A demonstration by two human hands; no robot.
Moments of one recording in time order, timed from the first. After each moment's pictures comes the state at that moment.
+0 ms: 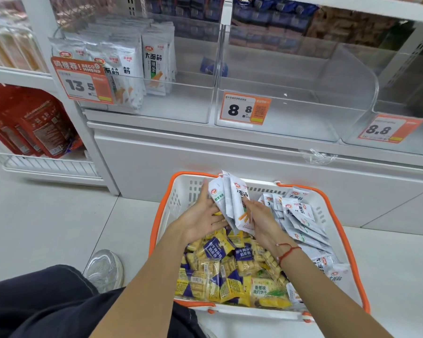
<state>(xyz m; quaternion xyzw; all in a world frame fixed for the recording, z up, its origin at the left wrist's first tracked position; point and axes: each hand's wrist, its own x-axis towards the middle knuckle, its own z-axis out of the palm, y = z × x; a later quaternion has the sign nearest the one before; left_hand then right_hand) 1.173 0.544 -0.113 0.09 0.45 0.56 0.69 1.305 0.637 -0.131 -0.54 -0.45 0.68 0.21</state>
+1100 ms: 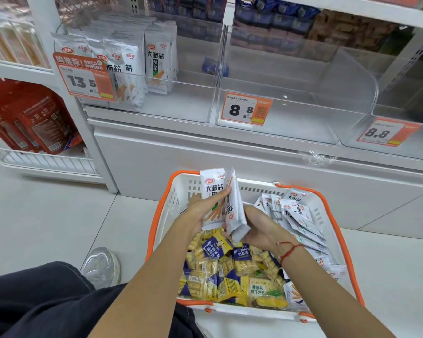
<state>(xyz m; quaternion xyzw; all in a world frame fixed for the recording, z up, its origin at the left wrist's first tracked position) 1.182 0.551 -0.097 0.09 0.64 0.55 0.53 1.306 0.615 -0.092 -0.45 -0.31 0.83 0.08</state>
